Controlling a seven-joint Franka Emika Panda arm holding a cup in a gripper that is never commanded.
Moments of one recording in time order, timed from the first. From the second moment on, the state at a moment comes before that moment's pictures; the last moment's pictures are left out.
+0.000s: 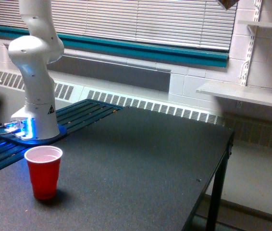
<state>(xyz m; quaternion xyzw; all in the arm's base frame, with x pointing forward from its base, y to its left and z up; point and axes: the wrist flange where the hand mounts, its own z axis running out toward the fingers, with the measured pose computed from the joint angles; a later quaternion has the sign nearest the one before) 0.557 0.235 0.662 -0.90 0.17 -0.32 0.26</state>
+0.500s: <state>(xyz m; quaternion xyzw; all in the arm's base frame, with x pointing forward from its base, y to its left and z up) 0.551 0.243 0.652 -0.90 0.16 -0.31 0.26</state>
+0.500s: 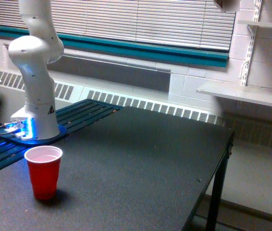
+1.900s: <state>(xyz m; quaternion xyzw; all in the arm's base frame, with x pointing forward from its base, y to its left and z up) 0.490 -0.113 0.564 -0.88 0.30 -0.36 0.09</state>
